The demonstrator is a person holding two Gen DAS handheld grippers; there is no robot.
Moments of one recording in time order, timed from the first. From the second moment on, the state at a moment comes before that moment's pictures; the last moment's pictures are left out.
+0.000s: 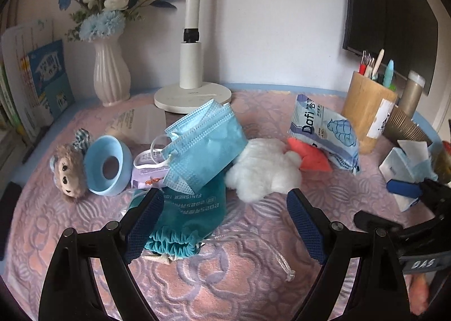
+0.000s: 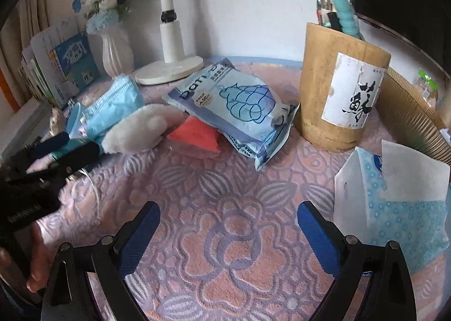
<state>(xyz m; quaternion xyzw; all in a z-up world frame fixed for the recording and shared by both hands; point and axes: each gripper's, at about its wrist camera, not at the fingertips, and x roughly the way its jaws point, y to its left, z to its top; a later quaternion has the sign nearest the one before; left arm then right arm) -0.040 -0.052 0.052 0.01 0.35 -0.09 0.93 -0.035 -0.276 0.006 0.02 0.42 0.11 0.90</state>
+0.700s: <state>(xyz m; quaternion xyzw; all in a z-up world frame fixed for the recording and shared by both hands) -0.048 0.013 0.105 0.06 0.36 -0.09 0.93 -0.032 -0.270 0.037 0.09 0.44 0.22 0.87</state>
